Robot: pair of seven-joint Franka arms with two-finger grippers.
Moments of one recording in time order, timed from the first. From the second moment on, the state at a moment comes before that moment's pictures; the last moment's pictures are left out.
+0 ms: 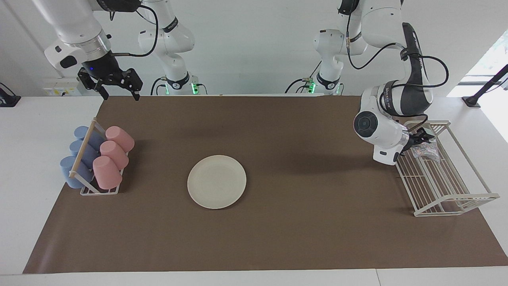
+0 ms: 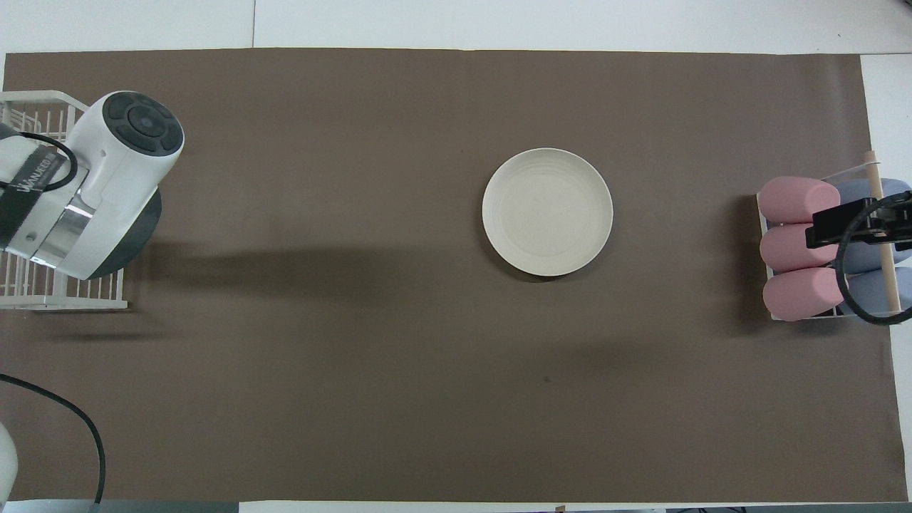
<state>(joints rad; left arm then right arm) -0.23 0.30 0.05 -1.79 0.90 1.68 -0.52 0.07 -0.06 -0.08 -1.59 0.00 1.49 0.06</state>
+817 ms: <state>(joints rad) -0.23 0.30 0.05 -1.76 0.91 1.69 -0.52 0.08 -0.06 -0.07 -1.59 0.00 1.49 0.27</state>
